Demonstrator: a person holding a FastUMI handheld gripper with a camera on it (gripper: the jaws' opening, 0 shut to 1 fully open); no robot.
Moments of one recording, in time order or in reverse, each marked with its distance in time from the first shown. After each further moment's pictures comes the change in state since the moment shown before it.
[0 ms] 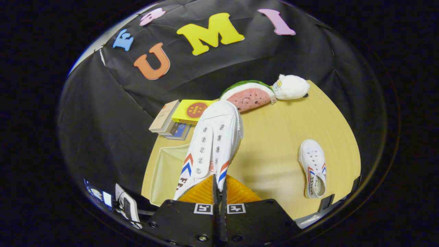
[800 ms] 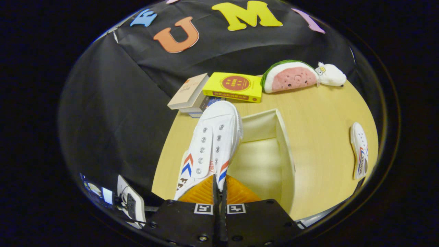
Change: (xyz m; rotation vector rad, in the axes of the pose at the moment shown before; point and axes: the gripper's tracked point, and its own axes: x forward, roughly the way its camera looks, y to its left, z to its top) arm 0.115 0.137 -0.095 -0.065 0.141 0.011
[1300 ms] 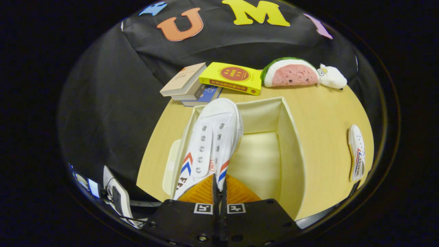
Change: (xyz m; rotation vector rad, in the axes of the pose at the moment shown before) arm 0.019 -0.001 -0.017 -0.059 0.030 -0.076
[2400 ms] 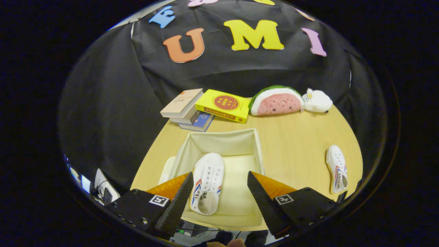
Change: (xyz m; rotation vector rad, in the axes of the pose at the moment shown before) arm -0.085 -0.038 0.035 -0.075 -0.284 -0.083
